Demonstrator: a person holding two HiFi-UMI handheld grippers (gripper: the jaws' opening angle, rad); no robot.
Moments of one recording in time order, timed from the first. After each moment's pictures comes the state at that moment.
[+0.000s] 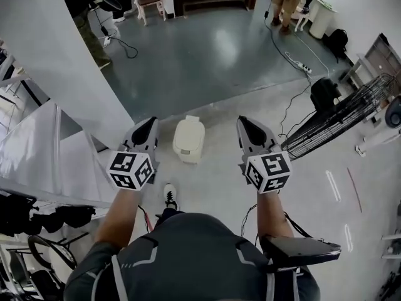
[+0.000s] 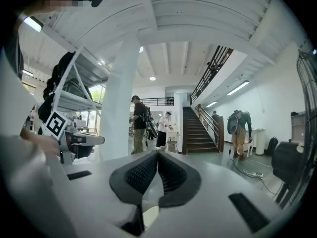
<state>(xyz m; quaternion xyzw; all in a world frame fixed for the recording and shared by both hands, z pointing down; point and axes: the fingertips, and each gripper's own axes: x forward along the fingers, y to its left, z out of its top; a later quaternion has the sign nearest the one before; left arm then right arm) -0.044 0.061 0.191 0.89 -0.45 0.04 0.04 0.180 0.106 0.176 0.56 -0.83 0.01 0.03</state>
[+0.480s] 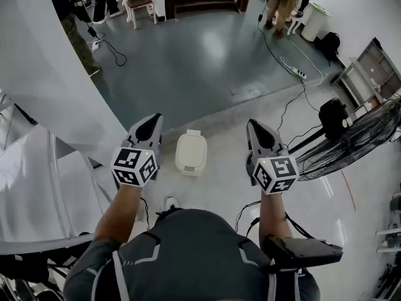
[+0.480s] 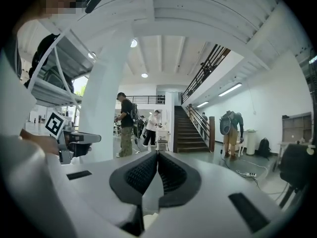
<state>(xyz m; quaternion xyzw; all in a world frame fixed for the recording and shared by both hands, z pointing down) -0.091 -0.089 0.183 0.91 -0.41 0.02 0.04 0.146 -0.016 0.169 0.62 -0.79 0.02 0.04</state>
